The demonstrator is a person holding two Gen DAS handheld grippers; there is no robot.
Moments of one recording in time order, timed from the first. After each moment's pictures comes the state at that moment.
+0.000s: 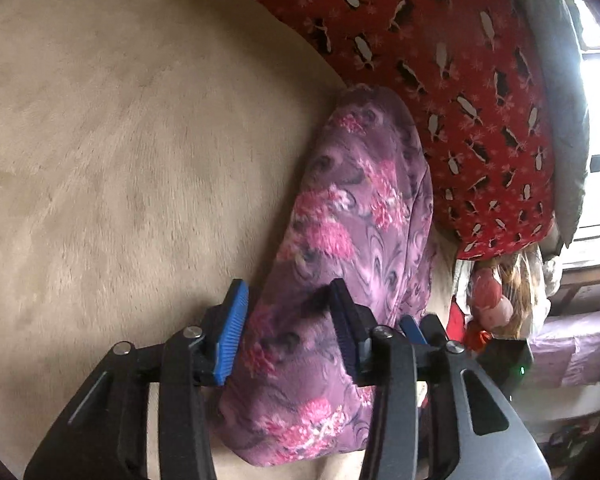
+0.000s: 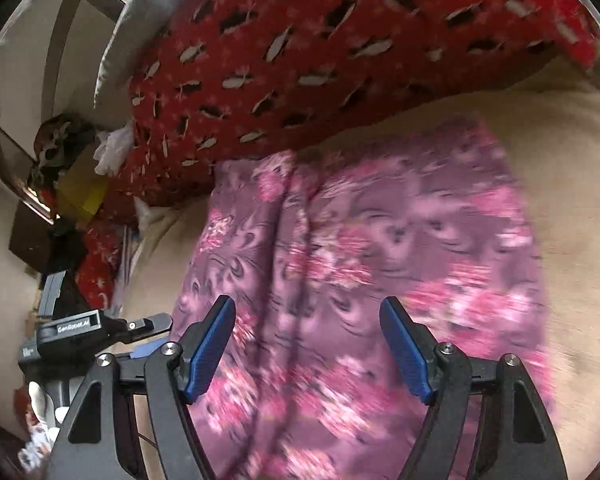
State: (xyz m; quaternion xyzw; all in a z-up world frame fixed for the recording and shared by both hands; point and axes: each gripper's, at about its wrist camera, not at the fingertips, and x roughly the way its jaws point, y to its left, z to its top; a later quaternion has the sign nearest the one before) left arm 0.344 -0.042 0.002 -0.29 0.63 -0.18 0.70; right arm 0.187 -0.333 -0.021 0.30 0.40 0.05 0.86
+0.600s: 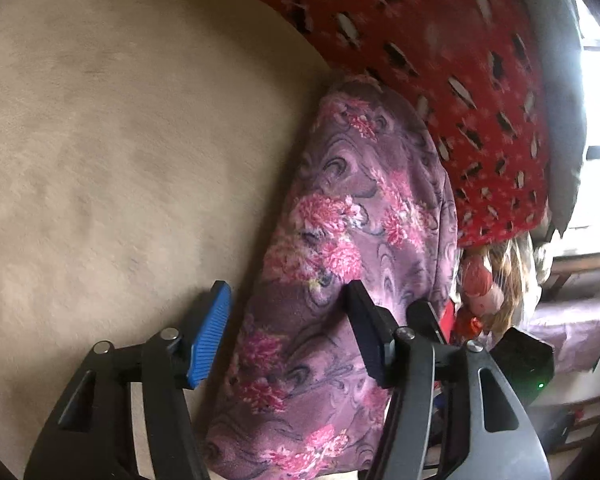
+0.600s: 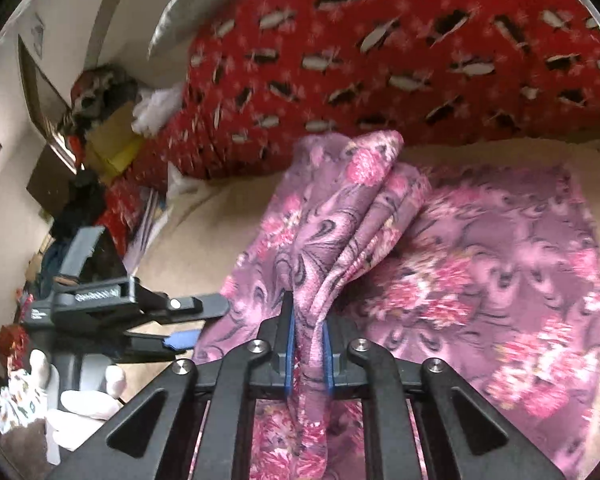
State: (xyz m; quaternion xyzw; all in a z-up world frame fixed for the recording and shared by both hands) left arm 0.345 -0.069 -0.008 -0.29 0.64 -0.22 0.68; right arm 0.189 -0.293 0.008 0.21 0.38 0.11 0.90
